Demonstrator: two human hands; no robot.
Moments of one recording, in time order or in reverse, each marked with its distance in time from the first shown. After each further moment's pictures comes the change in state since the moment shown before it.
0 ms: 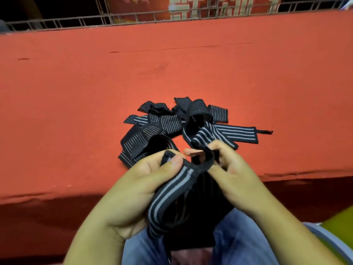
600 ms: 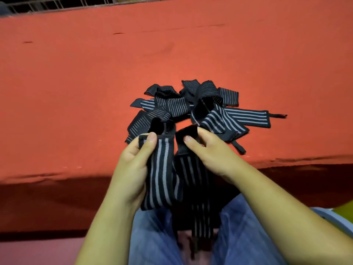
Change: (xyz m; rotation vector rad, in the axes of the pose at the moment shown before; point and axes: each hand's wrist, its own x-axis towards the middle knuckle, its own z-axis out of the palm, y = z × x) left_hand 0.000 -0.024 -0.026 -0.083 0.519 0.035; right_hand 0.043 0.034 0.038 -0.079 -0.096 0.167
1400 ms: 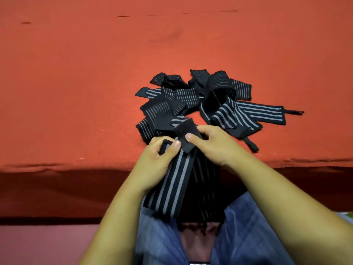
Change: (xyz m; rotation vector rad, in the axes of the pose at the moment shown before) left_hand 0.044 -0.043 -0.037 0.639 -0.117 0.025; right_hand 0.028 0.008 0.010 -0.129 -0.046 0.144
